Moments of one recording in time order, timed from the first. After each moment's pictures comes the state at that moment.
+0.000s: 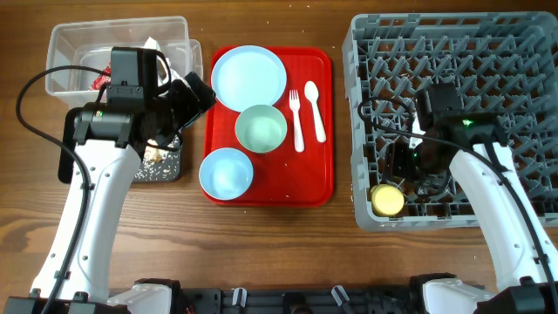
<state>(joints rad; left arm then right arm) -0.09 1.41 1.30 -0.88 0.21 -0.74 0.10 1.40 1.12 -1.22 -0.07 0.29</state>
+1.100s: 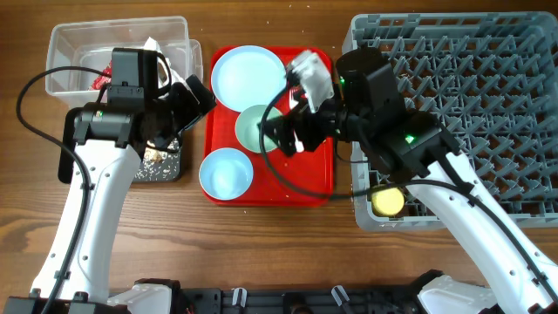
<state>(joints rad) -0.09 1.41 1.30 -0.91 0.21 -0.70 0.56 1.41 1.35 -0.61 -0.40 0.09</state>
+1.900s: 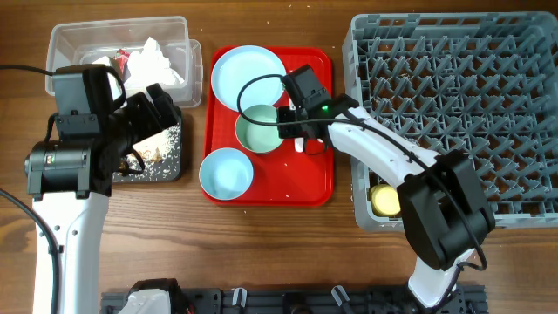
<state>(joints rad) 0.03 1.21 1.31 -0.97 0.04 -0.40 0.57 1.93 1.33 -0.48 -0.05 0.42</state>
